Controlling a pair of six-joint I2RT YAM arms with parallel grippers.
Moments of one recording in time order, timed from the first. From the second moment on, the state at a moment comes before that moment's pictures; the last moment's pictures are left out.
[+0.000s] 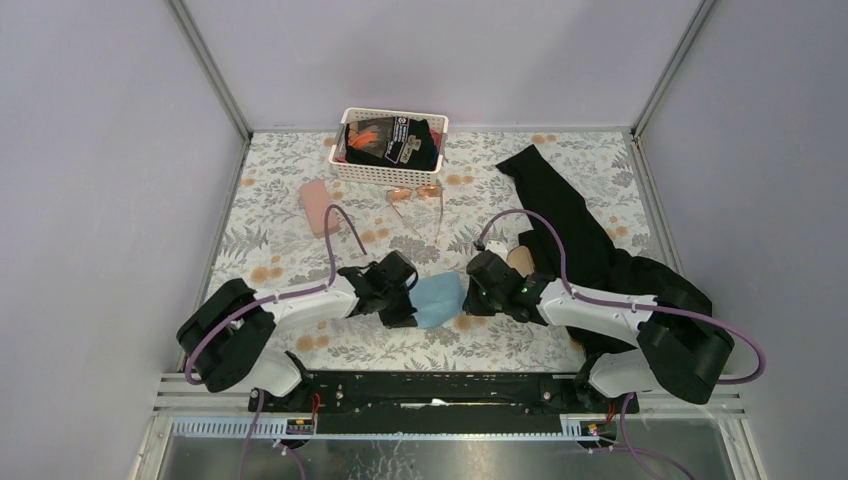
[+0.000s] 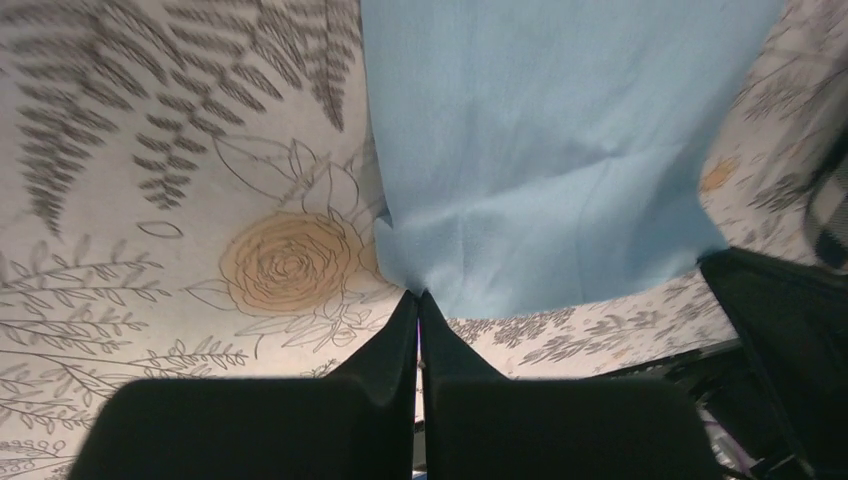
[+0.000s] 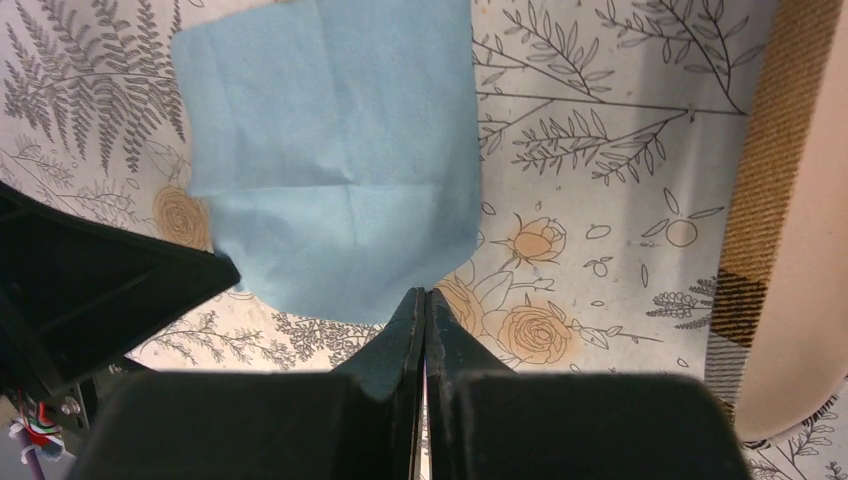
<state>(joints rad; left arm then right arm) -0.84 1.46 0.67 -0.37 0.07 -1.16 0.89 1.35 0.64 -0.22 0.11 0.82</state>
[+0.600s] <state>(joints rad) -0.69 1.44 0.68 -0.34 0.19 -1.11 0.89 1.45 0.77 -0.24 0.14 0.76</state>
